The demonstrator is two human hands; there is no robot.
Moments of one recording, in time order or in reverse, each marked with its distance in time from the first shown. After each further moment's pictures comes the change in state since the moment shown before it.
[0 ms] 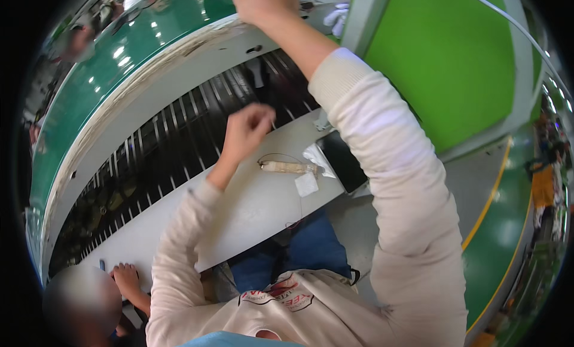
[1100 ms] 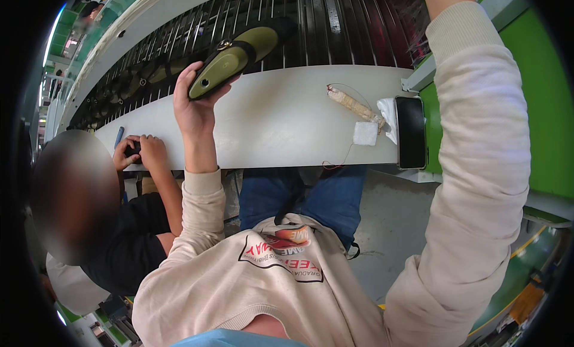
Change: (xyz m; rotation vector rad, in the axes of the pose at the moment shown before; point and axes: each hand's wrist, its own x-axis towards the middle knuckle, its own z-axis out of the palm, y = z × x) left_hand -0.212 0.056 -0.163 -0.789 0.786 -0.333; right_hand 0.012 0.008 0.007 0.012 -0.158 -0.096
